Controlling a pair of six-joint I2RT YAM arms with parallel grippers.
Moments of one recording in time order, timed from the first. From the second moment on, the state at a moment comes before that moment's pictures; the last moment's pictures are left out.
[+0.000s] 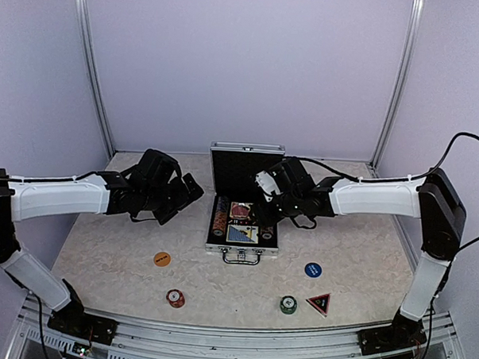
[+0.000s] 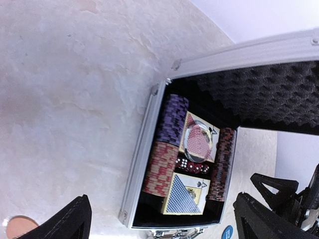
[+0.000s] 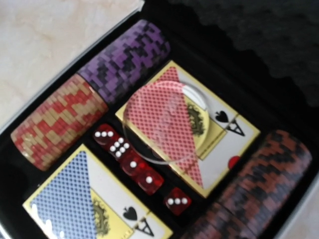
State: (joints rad) left arm -0.73 1.51 1.00 -0.22 -0.18 -1.10; right arm 0.82 1.81 1.25 -0.19 0.05 0.06
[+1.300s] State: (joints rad) left arm -0.53 1.34 0.90 -0.38 -0.19 -0.56; right arm 0.82 2.13 1.51 -0.24 0.04 -0.01
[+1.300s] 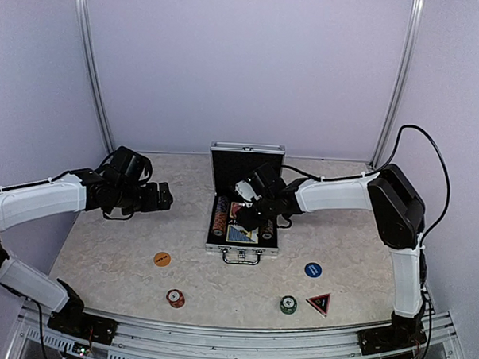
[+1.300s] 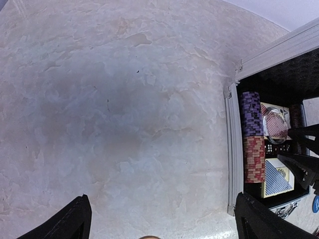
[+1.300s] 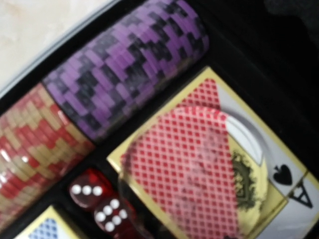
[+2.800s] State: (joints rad) left arm -0.49 1.37 0.92 -0.39 -0.12 -0.47; right arm 0.82 2.24 1.67 -0.29 0.17 -0.02
